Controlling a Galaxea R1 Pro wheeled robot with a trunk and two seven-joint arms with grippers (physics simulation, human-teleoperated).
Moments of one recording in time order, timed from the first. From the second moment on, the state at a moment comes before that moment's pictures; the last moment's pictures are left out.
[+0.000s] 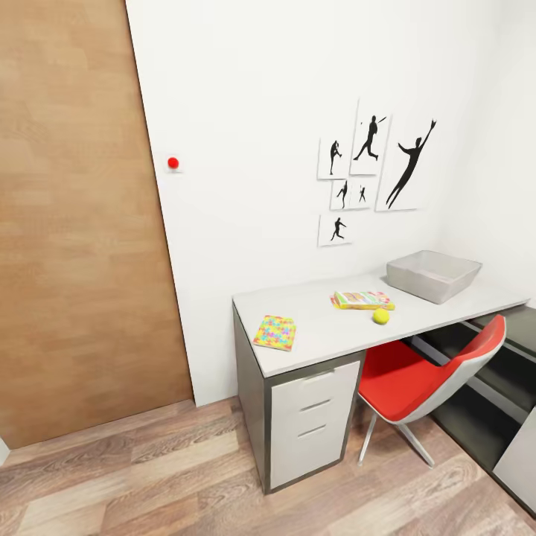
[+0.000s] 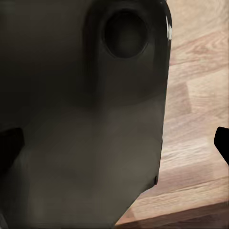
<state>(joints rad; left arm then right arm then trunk) 0.00 0.00 0.00 0.00 0.00 0.00 0.00 0.00 0.00 0.00 0.00 0.00 0.00 0.00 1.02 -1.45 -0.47</state>
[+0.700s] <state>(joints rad) 0.02 0.01 0.00 0.00 0.00 0.01 0.00 -0.03 0.01 0.00 -0.02 0.00 0.00 0.00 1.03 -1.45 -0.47</state>
